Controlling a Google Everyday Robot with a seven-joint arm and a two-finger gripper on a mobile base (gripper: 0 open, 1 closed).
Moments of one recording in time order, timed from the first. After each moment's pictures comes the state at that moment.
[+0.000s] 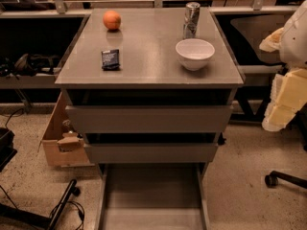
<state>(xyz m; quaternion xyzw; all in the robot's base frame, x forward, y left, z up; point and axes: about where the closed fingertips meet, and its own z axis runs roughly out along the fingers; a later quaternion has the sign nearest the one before) 0.438 -0.217 0.976 -0.60 0.78 -0.03 0.16</state>
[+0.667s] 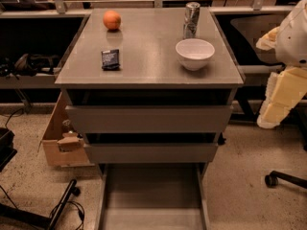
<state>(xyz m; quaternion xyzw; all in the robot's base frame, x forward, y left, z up) 0.446 -0.213 0.974 -0.60 0.78 -0.03 0.17</state>
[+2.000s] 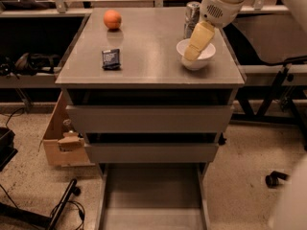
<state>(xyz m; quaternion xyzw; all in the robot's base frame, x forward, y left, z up) 0.638 -0.151 0.956 -0.46 0.87 -0.03 0.18</state>
